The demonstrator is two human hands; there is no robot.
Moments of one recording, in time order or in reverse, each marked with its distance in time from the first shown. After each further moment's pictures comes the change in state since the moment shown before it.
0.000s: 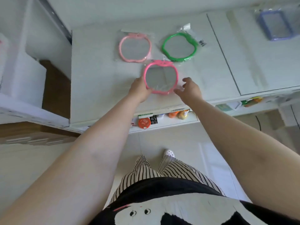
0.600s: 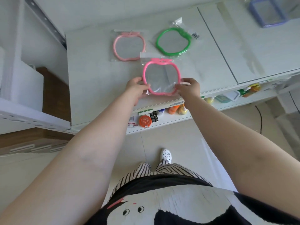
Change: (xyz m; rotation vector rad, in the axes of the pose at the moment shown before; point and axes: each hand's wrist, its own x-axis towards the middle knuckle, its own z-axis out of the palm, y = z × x) left_hand -0.023 0.003 -0.006 -0.825 -0.101 -0.311; right_hand -0.030 -0.003 0.010 0.779 0.148 0.358
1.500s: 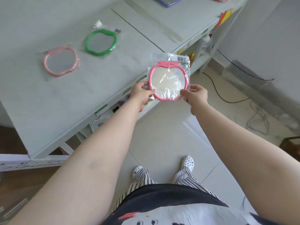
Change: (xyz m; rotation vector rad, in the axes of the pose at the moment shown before) left_hand -0.108 -0.060 0.160 0.199 -0.446 0.071; right_hand -0.107 0.115 -0.198 0.335 0.403 0.079
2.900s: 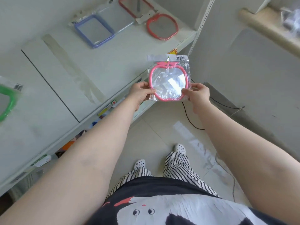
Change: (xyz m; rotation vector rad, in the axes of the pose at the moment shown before) left_hand 0.272 0.173 0.366 0.085 -0.115 0.048; right_hand 0.413 -0.182 -0.210 -0.092 0.045 -0.008
